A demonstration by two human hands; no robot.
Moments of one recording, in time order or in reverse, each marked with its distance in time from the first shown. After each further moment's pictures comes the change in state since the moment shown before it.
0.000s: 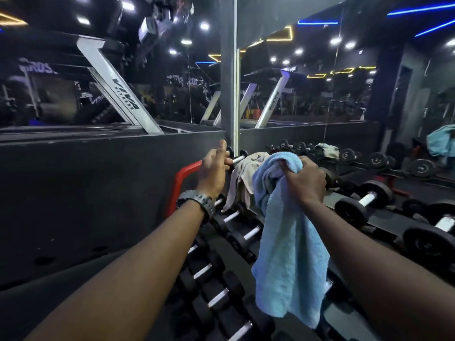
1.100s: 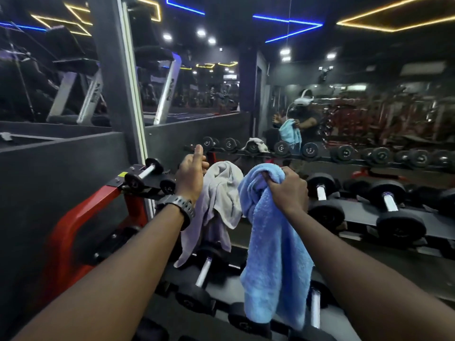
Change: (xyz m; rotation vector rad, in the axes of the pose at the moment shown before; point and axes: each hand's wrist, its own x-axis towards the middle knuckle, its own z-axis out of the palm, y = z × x) left_hand 0.529 -0.315 0.041 -0.235 -0.463 -0.052; right_hand 0.216 0.051 0.431 -0.406 0.318 0.299
